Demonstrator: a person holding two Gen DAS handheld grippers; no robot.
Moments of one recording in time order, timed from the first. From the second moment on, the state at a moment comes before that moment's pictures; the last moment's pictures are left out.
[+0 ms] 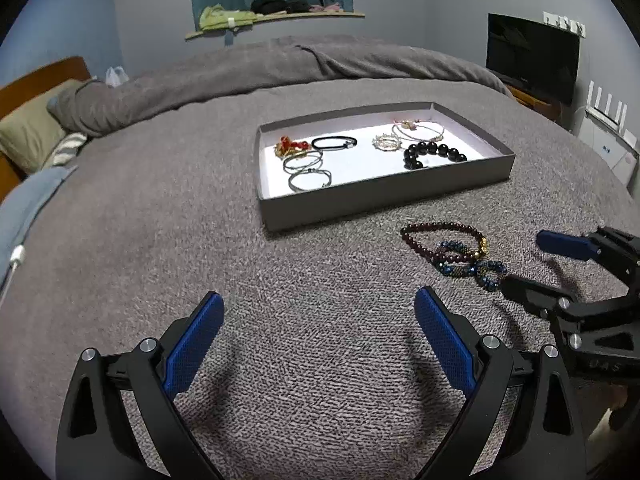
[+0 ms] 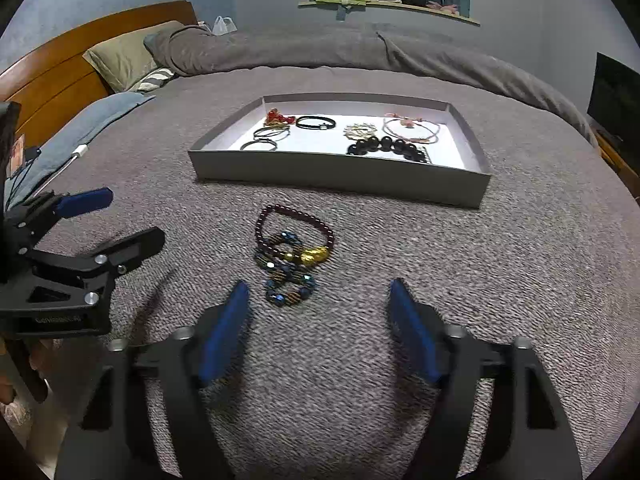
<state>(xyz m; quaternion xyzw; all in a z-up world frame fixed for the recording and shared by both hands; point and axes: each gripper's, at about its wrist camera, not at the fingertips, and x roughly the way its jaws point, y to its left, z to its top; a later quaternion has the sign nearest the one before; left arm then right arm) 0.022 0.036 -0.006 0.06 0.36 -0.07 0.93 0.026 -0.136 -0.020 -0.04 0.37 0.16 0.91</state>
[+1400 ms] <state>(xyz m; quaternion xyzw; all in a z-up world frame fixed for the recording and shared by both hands) 0.059 0.002 -0.013 0.03 0.39 -0.12 0.91 0.033 -0.186 -0.002 -0.02 0.38 0.12 0.92</state>
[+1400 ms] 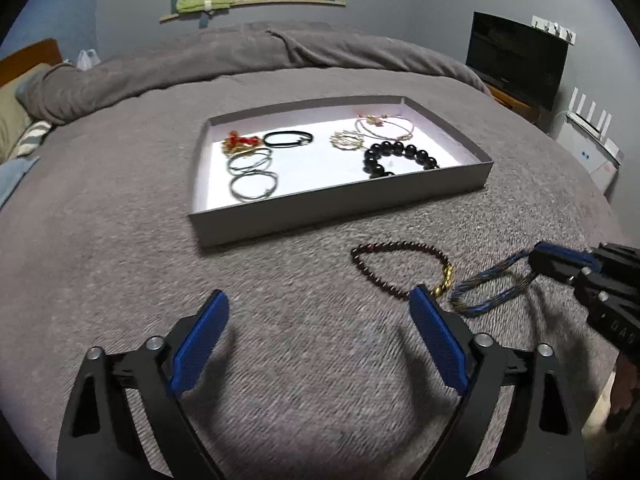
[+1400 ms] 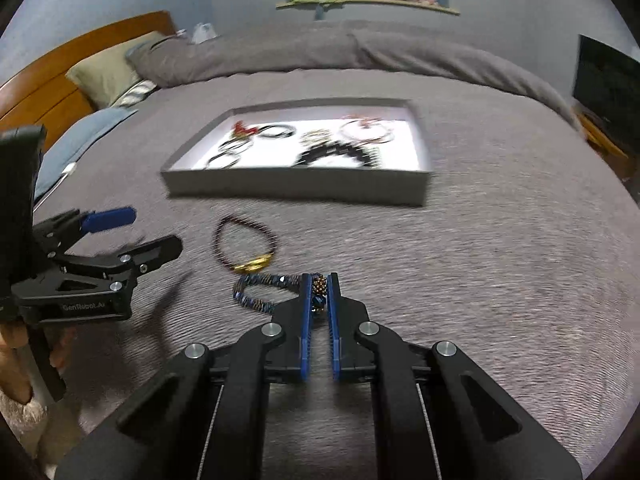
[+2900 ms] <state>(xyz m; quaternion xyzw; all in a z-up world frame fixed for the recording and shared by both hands) 0.070 -0.018 -0.040 0.09 0.42 -0.15 0.89 0.058 -0.217 -0.037 0.00 0.42 0.12 0.90</state>
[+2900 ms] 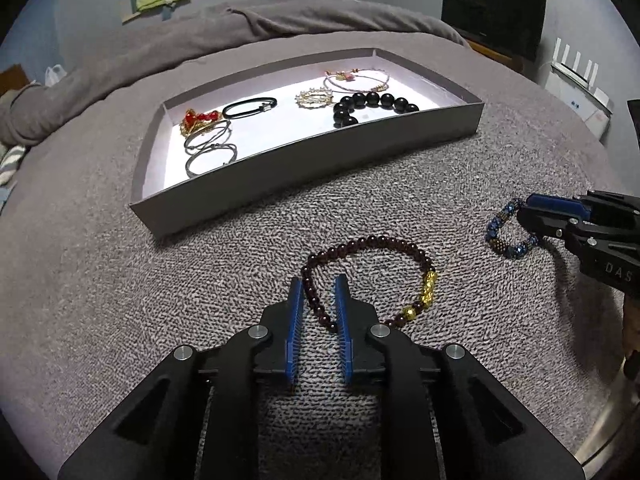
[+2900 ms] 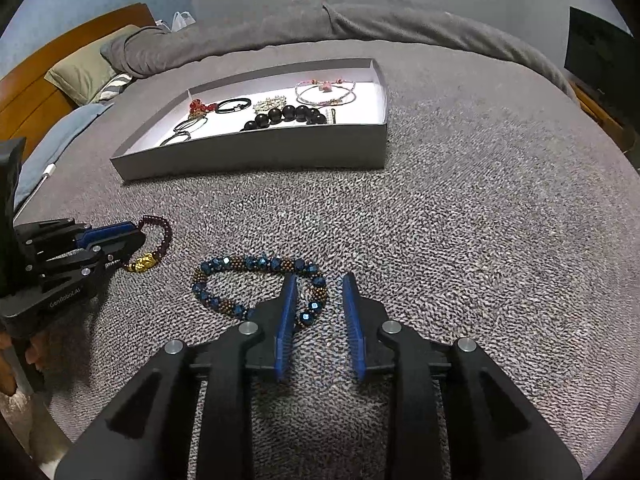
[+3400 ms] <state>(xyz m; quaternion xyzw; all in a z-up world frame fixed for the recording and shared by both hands) 0.053 -0.001 0.012 0.06 0.37 -0.17 0.91 0.045 -0.207 0.014 0.00 0.36 0.15 0.92</state>
